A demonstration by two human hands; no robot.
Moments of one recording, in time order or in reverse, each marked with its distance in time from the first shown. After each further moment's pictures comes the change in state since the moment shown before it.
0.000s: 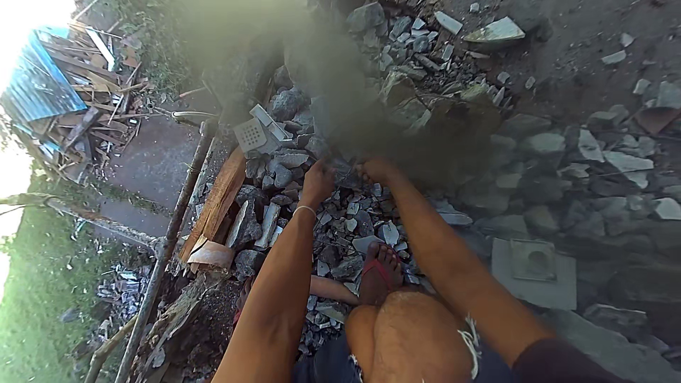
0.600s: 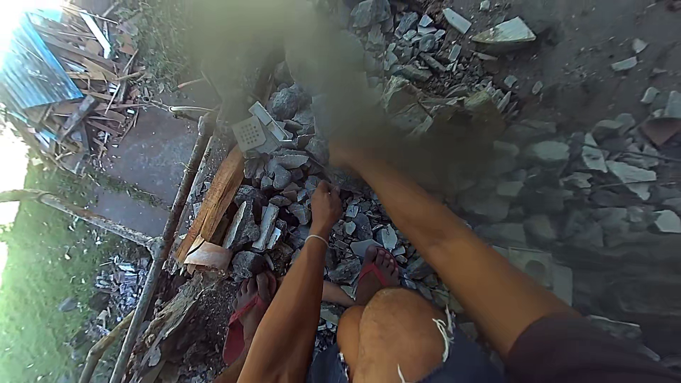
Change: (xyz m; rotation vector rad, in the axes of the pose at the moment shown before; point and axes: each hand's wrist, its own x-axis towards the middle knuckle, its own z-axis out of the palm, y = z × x) left_hand -0.046 -0.009 0.038 0.052 0.175 -0.053; right_hand 0.025 -0.101 0.040 -1.017 -0.077 -0.239
